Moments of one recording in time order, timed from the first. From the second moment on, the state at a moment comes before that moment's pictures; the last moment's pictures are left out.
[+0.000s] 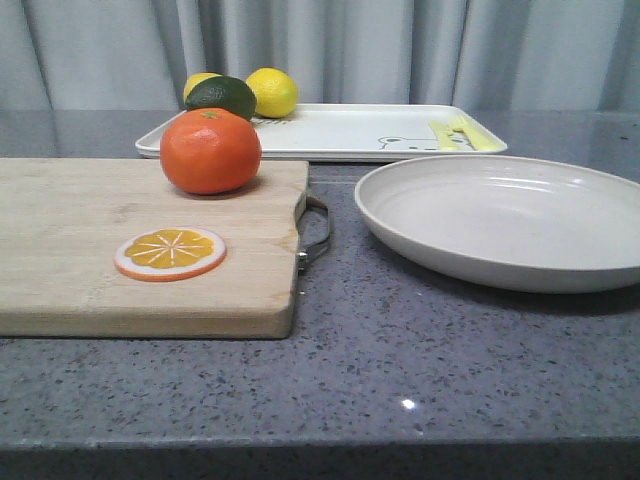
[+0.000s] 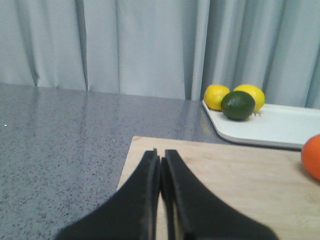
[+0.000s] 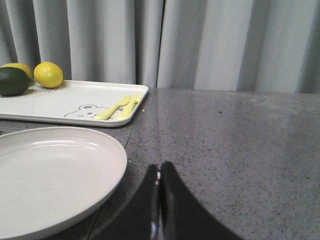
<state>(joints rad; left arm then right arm) -0.01 -0.01 0.00 -0.19 0.00 0.00 0.08 -0.01 0.03 -0.07 -0.03 0.11</state>
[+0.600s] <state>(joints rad) -0.01 0.35 -0.28 -0.22 -0.04 0.00 0.08 0.22 -0.28 -0.05 0.23 0.11</state>
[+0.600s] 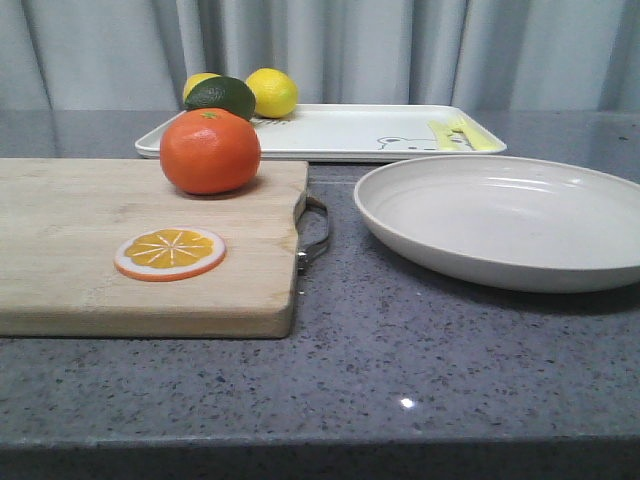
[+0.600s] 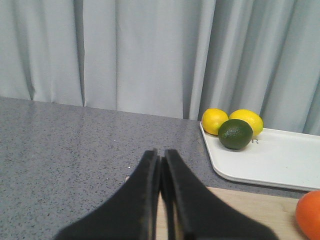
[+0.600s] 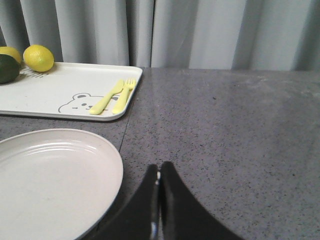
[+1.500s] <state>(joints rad) -0.01 0.54 -0.31 -0.22 -0.11 0.00 0.08 0.56 -0.40 -0.02 0.31 0.11</state>
